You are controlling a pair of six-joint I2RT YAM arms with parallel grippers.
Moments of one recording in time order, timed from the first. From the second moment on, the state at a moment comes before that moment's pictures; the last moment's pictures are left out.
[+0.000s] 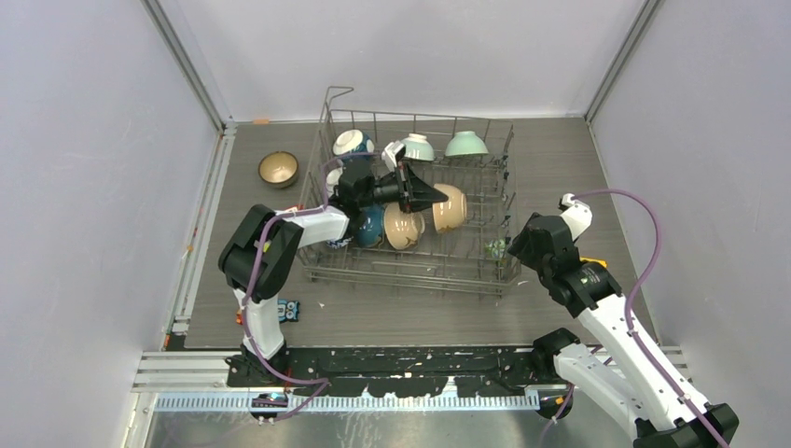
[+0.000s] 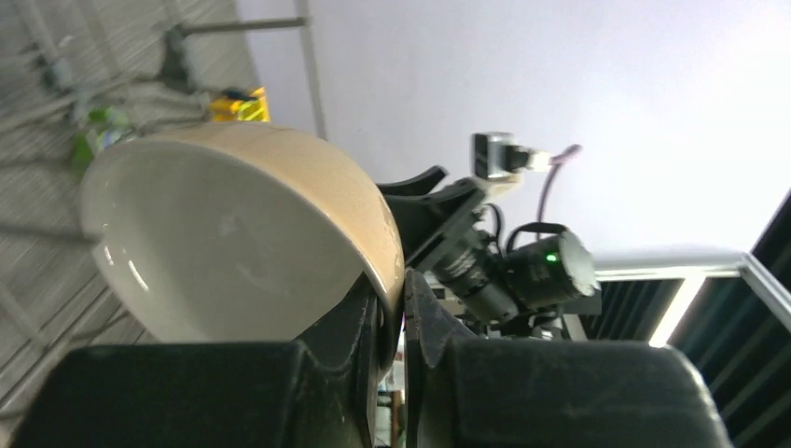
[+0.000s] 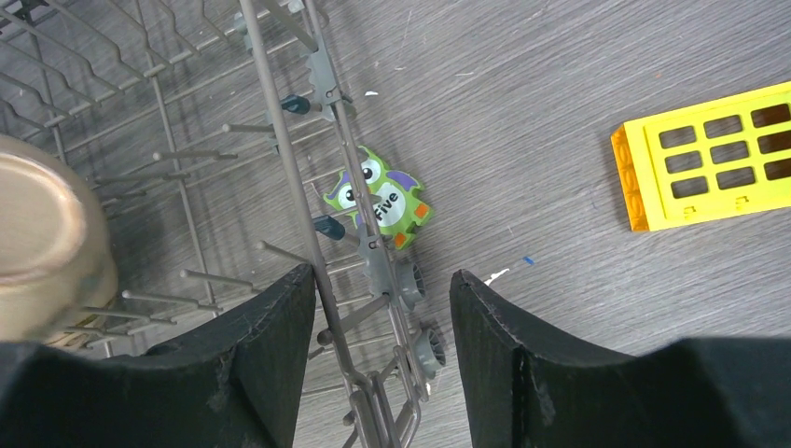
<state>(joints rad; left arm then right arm) -0.55 1.89 1.07 0.79 0.84 -1.48 0.39 0.73 0.70 -0.70 0.47 0.73</state>
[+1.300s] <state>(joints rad) -0.55 1.81 1.18 0.93 0.89 -1.50 0.39 0.65 0.96 -0.80 0.30 0.65</state>
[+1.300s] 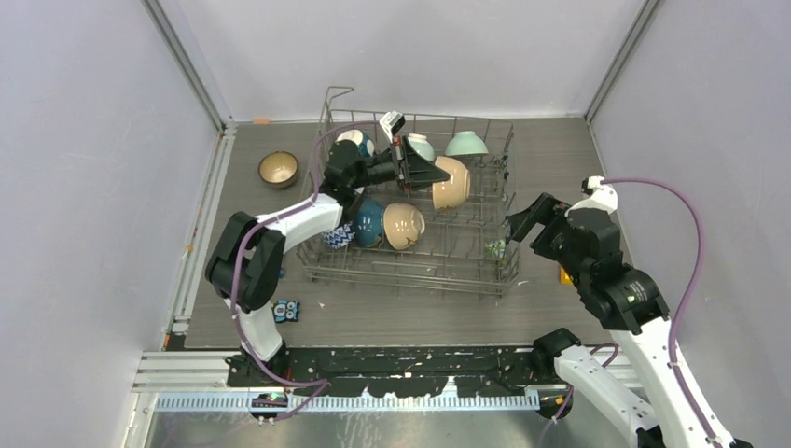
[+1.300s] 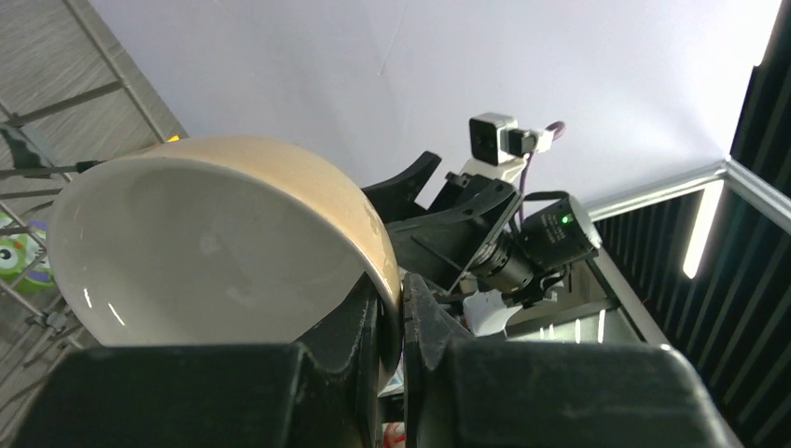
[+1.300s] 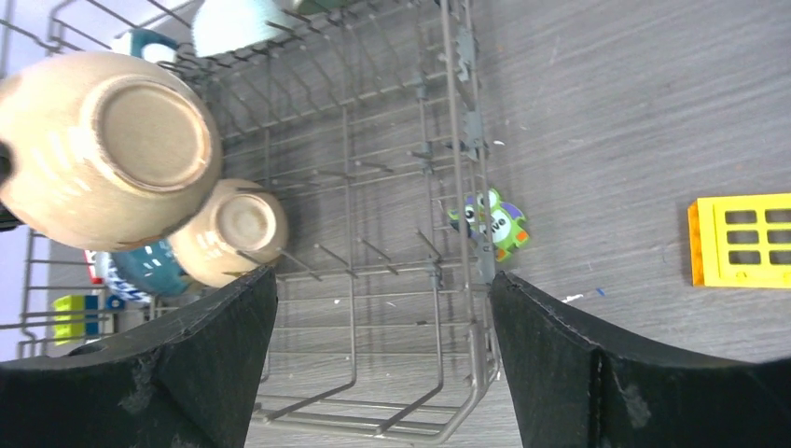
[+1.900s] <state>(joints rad) -0.65 1.50 1.57 -0.27 0.77 -0.64 0.39 0.66 1.19 -0.79 0.18 0.56</state>
